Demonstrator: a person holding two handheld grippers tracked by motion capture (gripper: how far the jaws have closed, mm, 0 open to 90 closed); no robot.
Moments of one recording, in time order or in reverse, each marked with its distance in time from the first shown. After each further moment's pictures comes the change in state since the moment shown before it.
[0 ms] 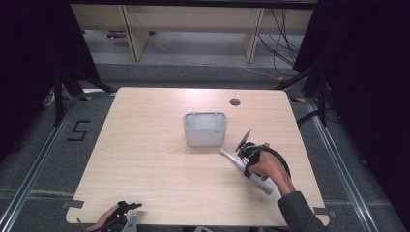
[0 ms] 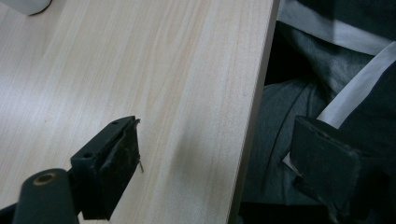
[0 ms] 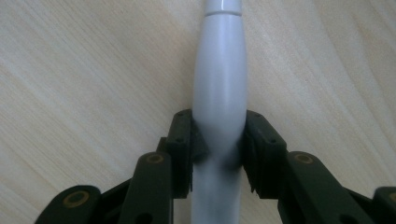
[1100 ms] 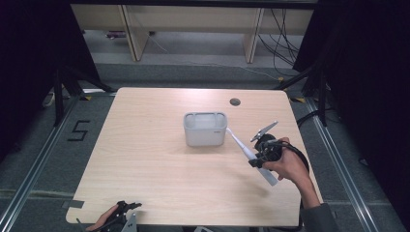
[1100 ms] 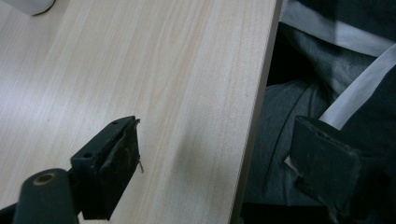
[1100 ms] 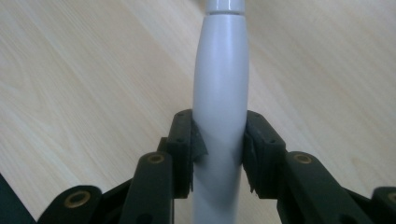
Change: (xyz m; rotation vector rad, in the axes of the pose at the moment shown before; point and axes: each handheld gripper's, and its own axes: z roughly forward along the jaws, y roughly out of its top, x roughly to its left) left arm 0.000 -0.001 0.000 -0.009 0.011 -0.007; right arm -0.003 -0.044 -0.071 -0.399 0.029 -0.036
